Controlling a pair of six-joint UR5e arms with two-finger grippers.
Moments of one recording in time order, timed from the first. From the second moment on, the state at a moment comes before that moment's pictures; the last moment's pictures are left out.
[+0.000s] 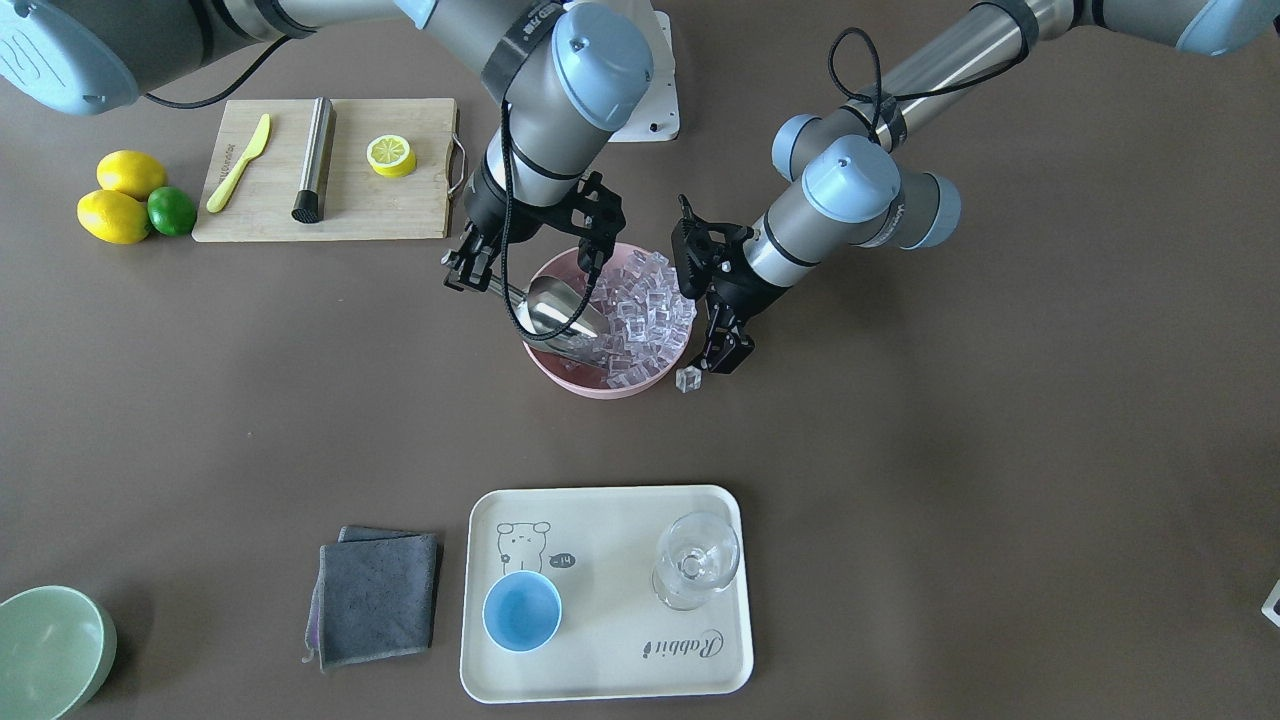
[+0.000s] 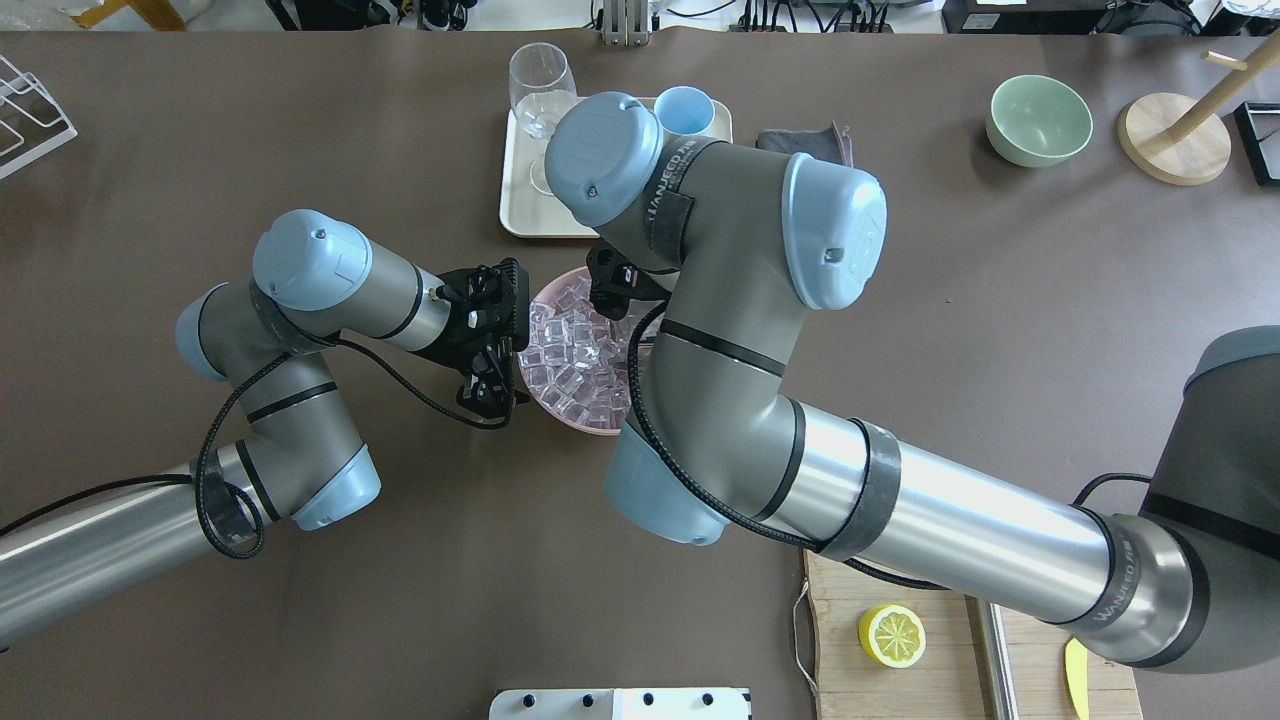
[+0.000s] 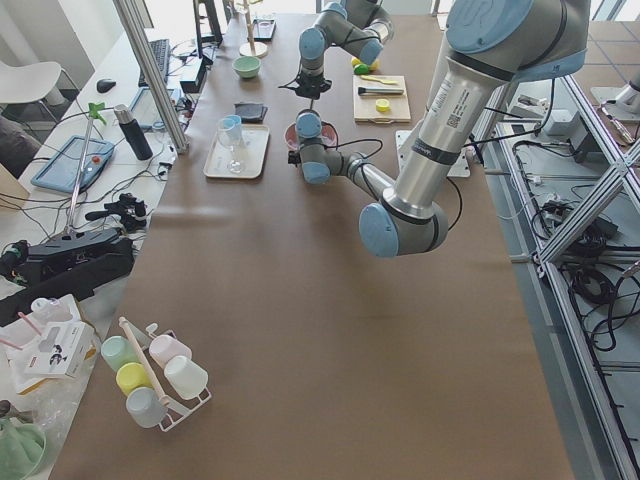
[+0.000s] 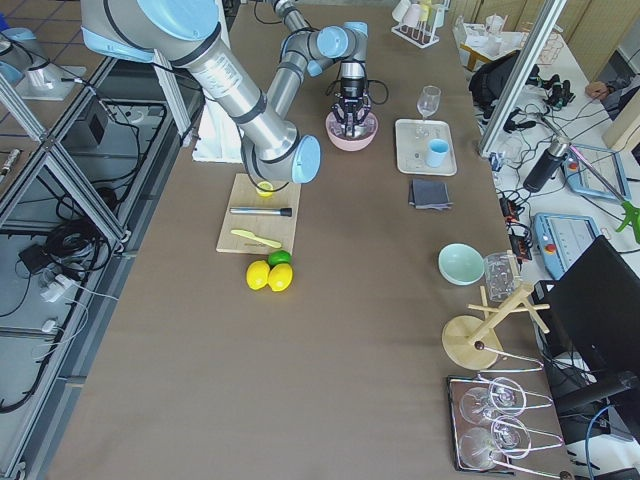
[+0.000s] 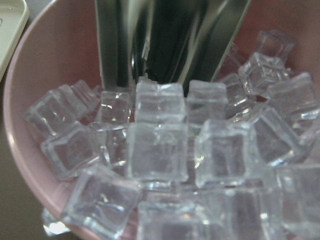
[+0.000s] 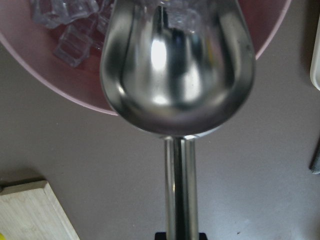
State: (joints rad) left arm -0.61 -2.12 -1.44 -2.33 -2.06 0.19; right arm 0.55 -0.61 1.63 -2.34 1.70 -0.34
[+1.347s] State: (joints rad) left arm -0.61 -2.12 -1.44 -2.33 -2.06 0.19; right arm 0.56 -0.87 1.85 -2.05 1.81 -0.21
